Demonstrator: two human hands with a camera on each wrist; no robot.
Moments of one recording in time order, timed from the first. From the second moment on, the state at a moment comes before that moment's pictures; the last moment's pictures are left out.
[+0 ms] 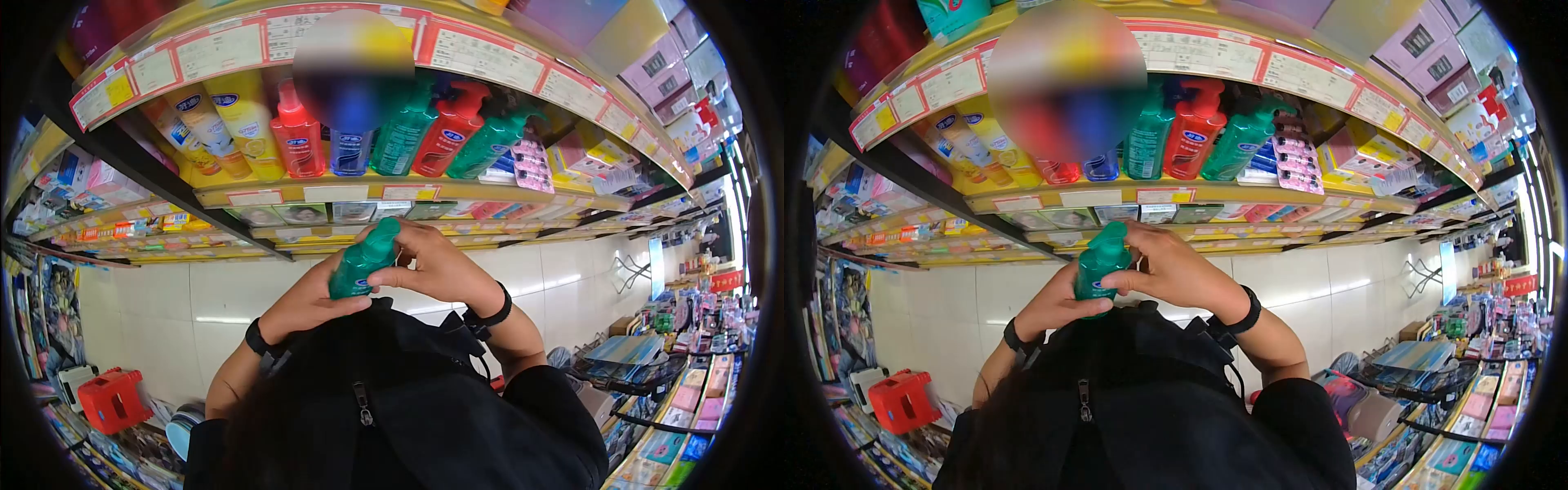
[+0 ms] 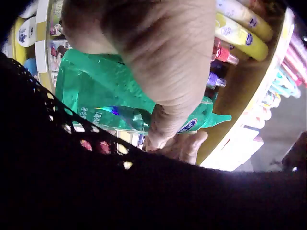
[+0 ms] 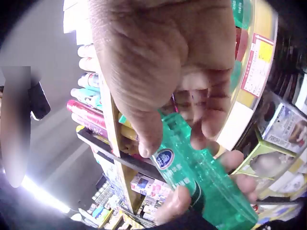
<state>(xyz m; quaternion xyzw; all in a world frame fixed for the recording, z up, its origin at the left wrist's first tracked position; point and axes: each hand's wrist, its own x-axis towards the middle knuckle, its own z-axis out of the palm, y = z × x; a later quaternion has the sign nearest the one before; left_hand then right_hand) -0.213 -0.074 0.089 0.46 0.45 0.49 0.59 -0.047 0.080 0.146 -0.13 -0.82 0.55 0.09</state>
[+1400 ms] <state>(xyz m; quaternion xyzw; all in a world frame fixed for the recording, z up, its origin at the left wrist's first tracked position) -0.264 -0.148 0.037 0.24 0.61 0.66 0.36 -0.075 0.141 0.204 -0.21 -0.86 0.26 0.39</state>
